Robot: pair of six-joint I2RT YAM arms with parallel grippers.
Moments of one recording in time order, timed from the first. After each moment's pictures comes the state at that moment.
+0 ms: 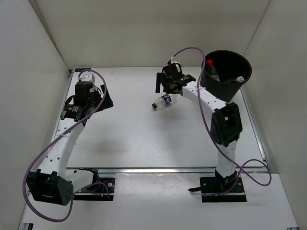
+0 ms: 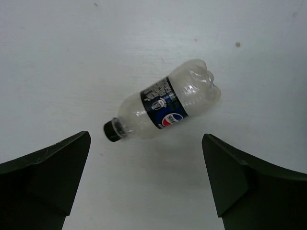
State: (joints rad) left arm -0.17 1.13 1.12 -0.64 -0.12 -0.38; right arm 0.53 1.93 1.75 -0.52 0.18 0.41
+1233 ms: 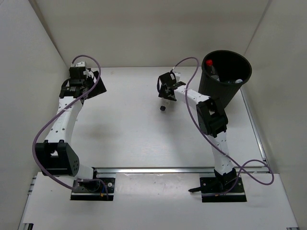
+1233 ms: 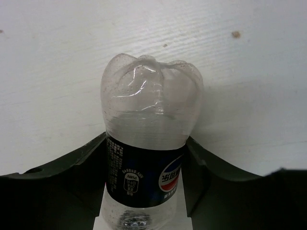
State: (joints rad) left arm 0.00 1.45 1.37 -0.60 -0.04 -0.34; right arm 0.51 2.26 1.78 -0.43 0.33 0.66
